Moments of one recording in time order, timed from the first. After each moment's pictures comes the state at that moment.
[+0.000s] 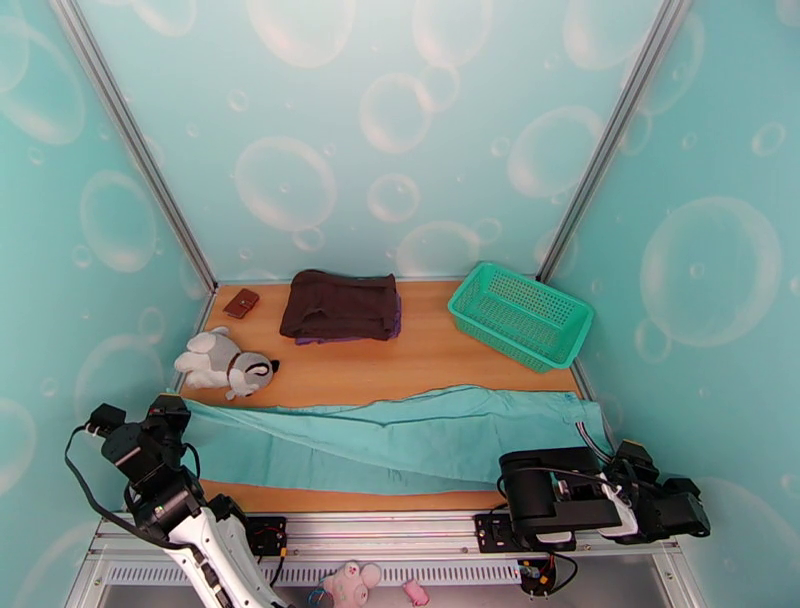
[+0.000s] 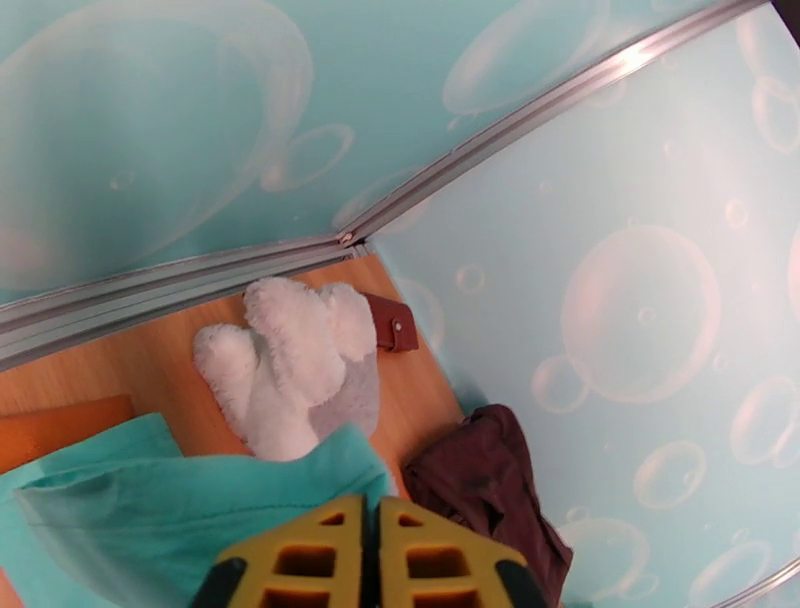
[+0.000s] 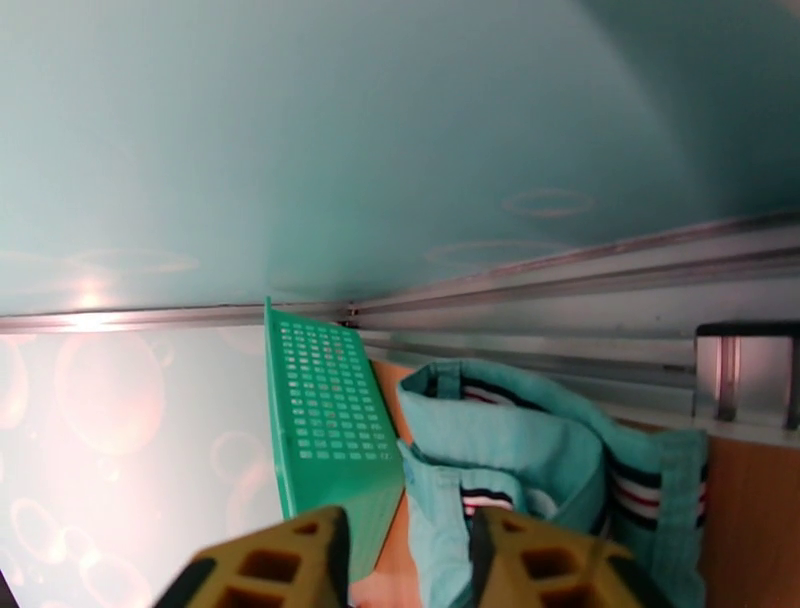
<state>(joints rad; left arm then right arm) 0.76 0.33 0.50 -0.45 0.34 -0.79 -1.61 1.10 0.20 0.26 -1.02 0.84</state>
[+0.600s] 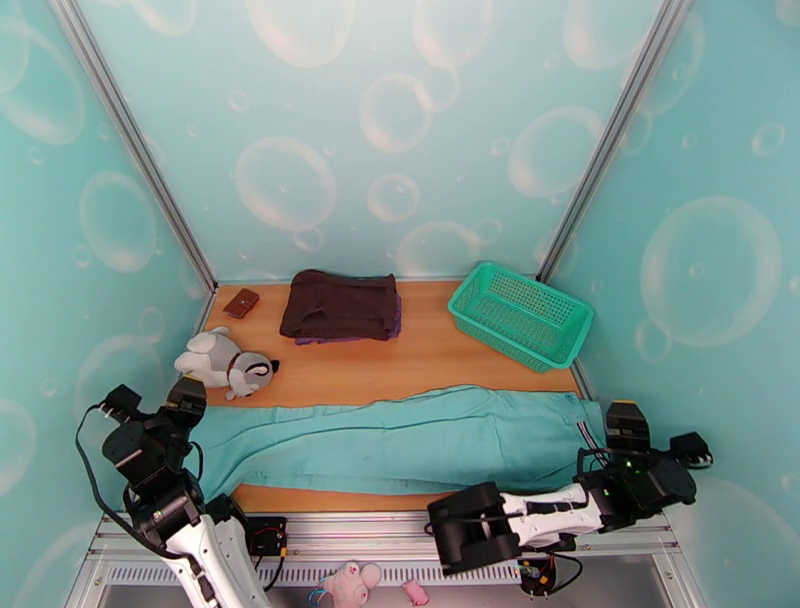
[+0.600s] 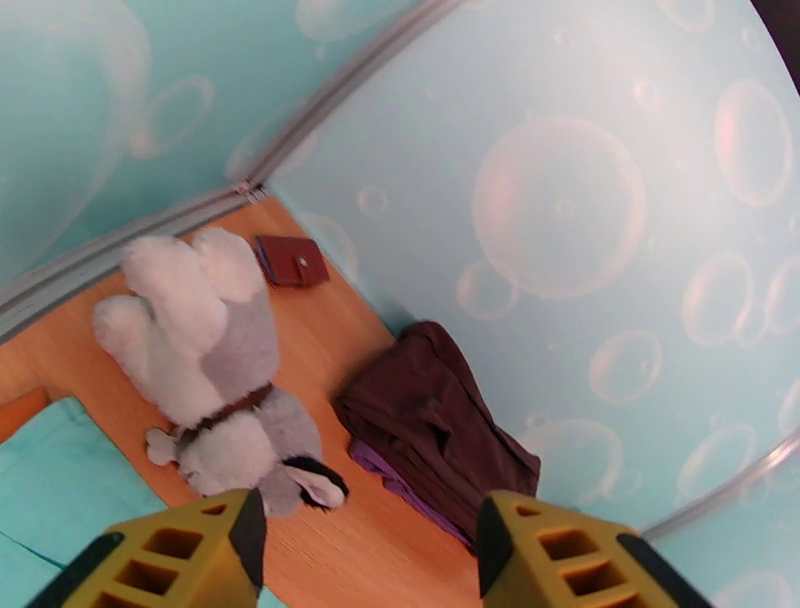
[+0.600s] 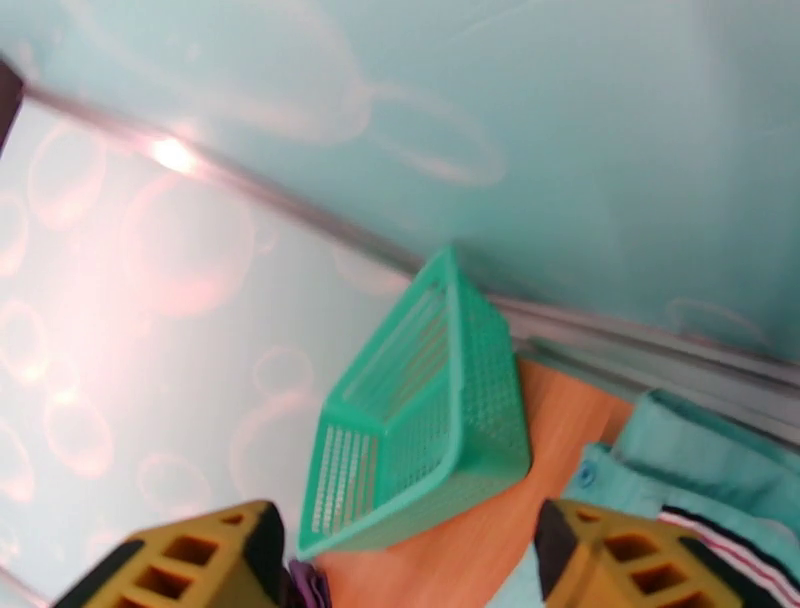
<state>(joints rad) 0.59 0.38 0.57 -0.44 0.54 -0.67 -1.17 0.60 0.32 0.10 -0.89 0.82</state>
